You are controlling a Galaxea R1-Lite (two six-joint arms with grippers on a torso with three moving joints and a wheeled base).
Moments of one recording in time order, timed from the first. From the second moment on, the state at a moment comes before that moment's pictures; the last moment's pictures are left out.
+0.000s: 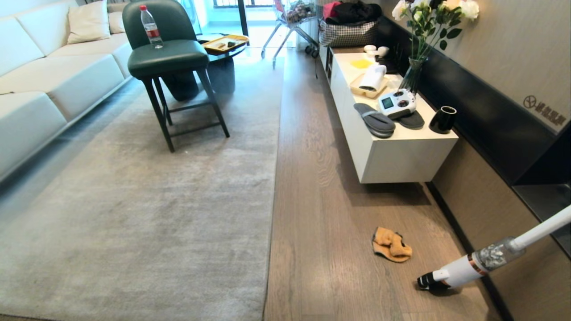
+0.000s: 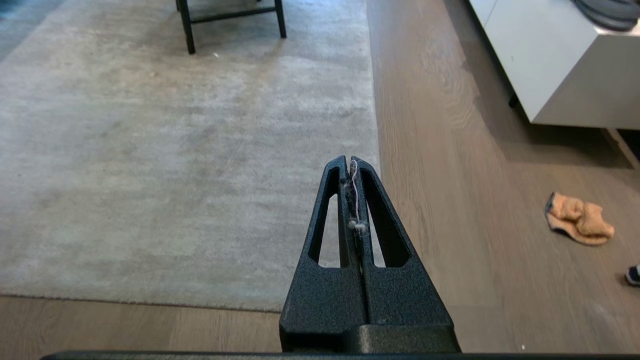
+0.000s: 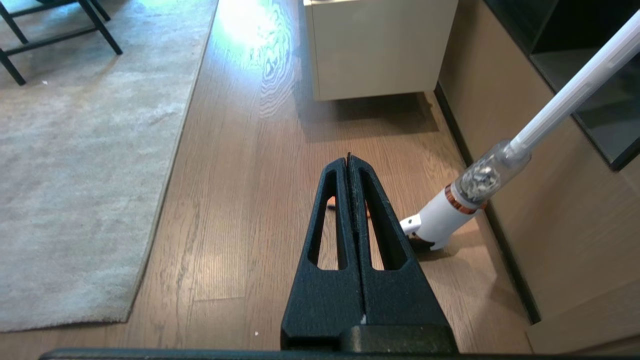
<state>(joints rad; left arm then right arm) -0.01 0.00 0.00 0.00 0.03 -0.08 -0.01 0.00 0.00 0.00 -0.04 0.05</state>
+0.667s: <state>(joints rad) -0.01 0.00 0.00 0.00 0.03 -0.08 -0.01 0.00 0.00 0.00 -0.04 0.05</state>
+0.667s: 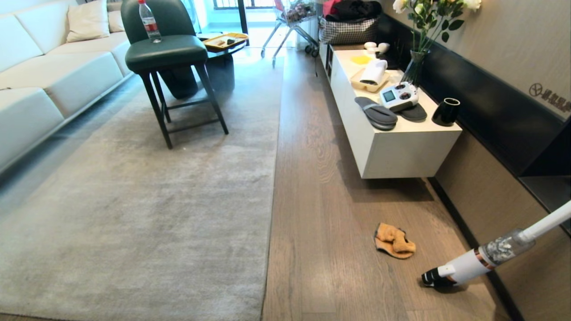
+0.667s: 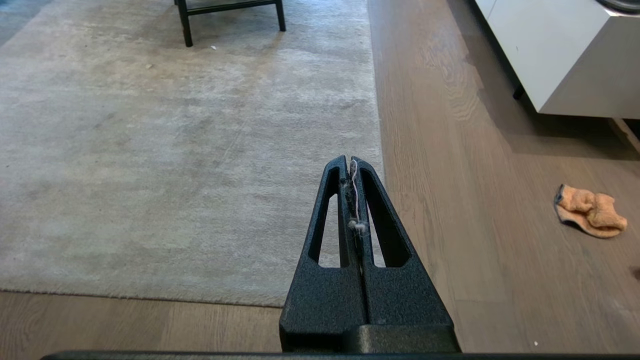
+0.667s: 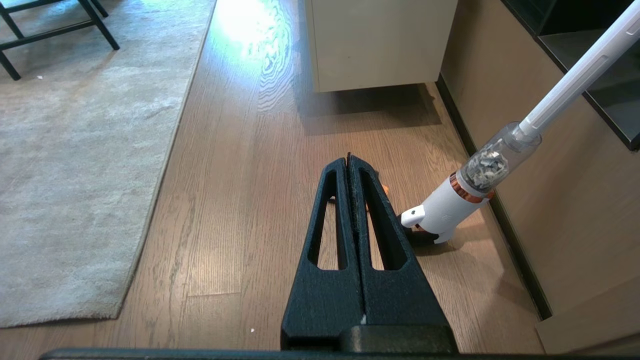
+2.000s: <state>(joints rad) -0.01 0.00 0.00 0.00 0.03 -0.08 -0.01 0.00 0.00 0.00 -0.04 0.05</state>
